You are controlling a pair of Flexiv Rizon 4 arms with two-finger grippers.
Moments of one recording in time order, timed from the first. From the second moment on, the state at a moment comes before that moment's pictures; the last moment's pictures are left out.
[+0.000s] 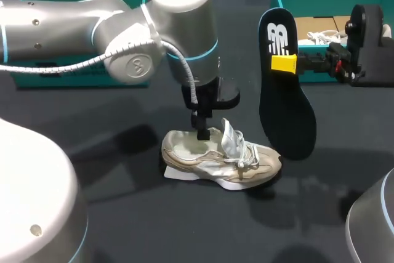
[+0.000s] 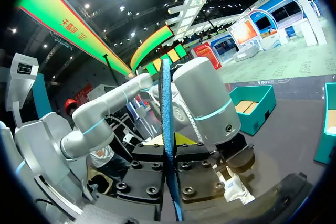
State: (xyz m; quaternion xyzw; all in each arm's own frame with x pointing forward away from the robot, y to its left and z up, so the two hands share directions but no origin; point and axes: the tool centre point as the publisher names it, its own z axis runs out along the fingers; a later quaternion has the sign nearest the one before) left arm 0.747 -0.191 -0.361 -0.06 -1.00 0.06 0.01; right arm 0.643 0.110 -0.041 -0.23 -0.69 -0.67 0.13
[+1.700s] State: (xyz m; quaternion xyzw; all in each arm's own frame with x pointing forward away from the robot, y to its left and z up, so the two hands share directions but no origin) left arm 0.730 -0.204 -0.366 -0.15 -0.98 0.07 0.08; right arm 0.643 0.110 -0.041 -0.23 -0.69 -0.67 0.13
